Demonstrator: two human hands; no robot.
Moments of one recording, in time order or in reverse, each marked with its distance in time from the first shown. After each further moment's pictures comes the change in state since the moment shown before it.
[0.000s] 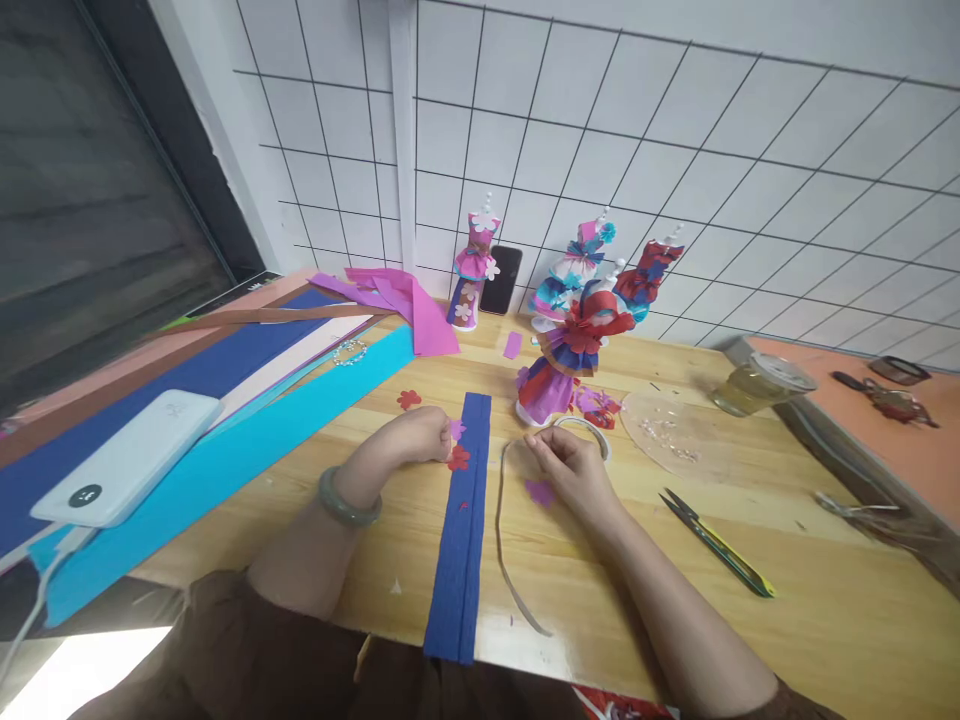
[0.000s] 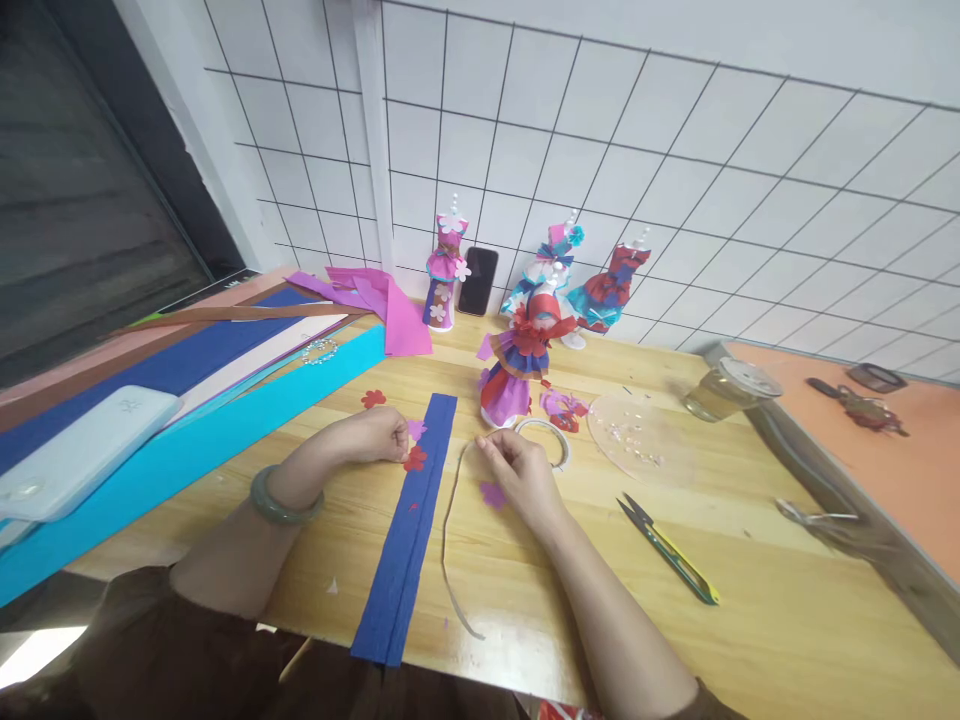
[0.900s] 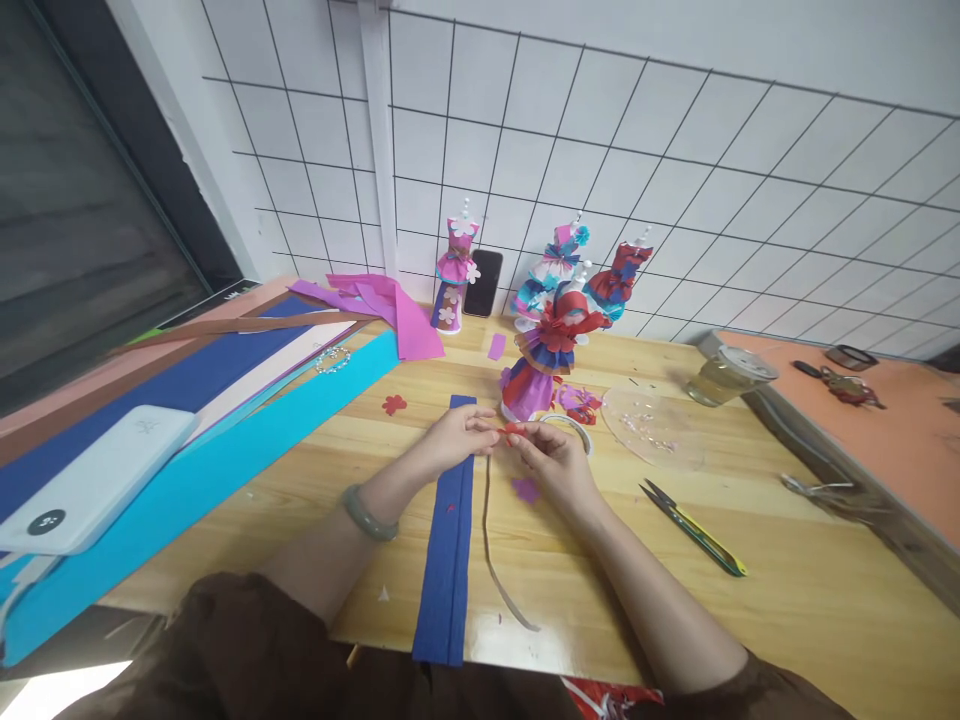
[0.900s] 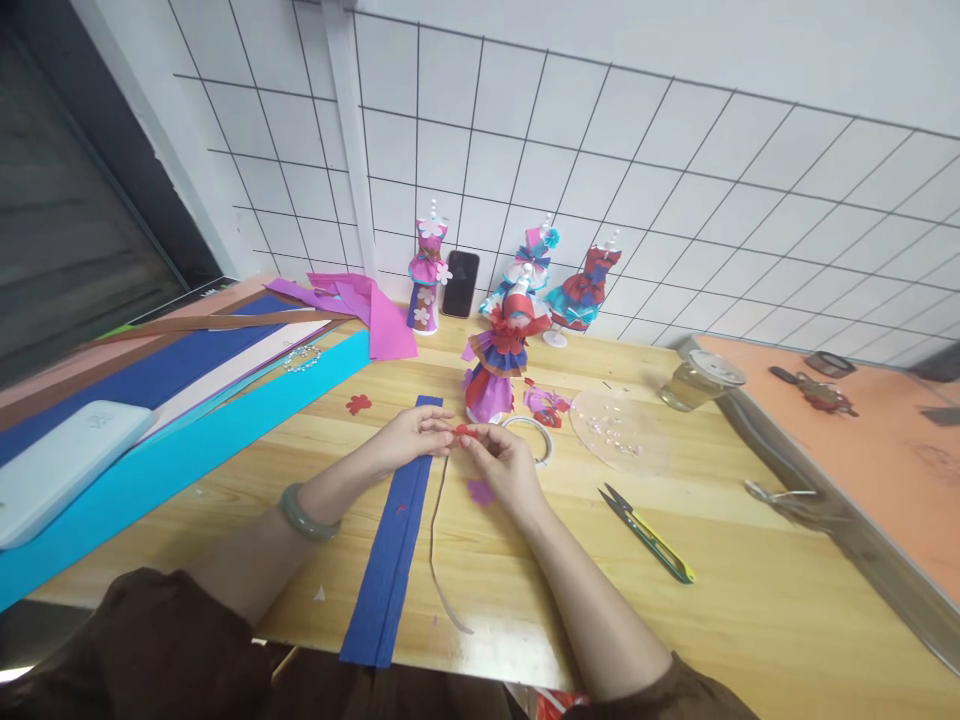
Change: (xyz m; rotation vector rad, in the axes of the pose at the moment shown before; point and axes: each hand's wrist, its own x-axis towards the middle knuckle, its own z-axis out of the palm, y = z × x) left_hand 0.019 0.033 0.054 -0.972 -0.055 0.188; right_hand 0.006 0.004 0.009 0.353 0.060 0.048
